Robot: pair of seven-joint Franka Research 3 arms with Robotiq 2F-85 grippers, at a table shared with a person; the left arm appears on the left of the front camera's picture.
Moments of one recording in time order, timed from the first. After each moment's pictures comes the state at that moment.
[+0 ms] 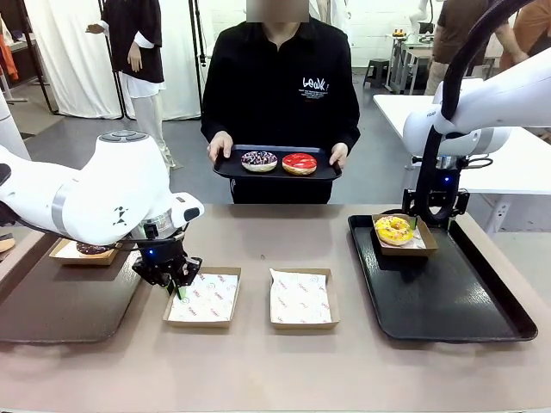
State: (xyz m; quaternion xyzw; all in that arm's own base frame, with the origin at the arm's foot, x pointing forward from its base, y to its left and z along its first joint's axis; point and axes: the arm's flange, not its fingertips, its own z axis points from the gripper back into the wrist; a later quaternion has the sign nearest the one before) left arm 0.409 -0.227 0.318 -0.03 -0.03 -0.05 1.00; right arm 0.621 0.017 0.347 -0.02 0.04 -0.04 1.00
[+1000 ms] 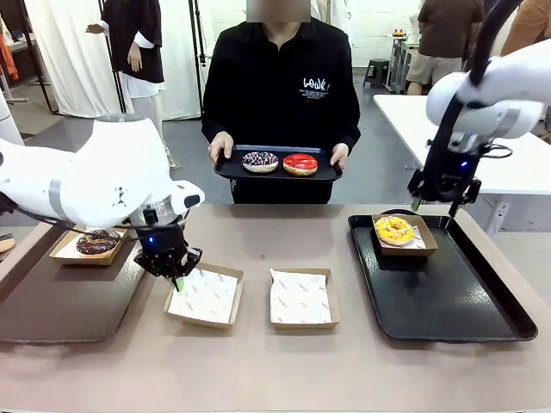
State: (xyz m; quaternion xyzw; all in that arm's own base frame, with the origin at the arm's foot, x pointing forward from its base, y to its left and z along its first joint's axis) left arm 0.409 -0.232 0.350 -0.04 -0.02 -0.04 1.00; right arm 0.611 -0.016 0.397 0.08 0.02 -0.04 1.00
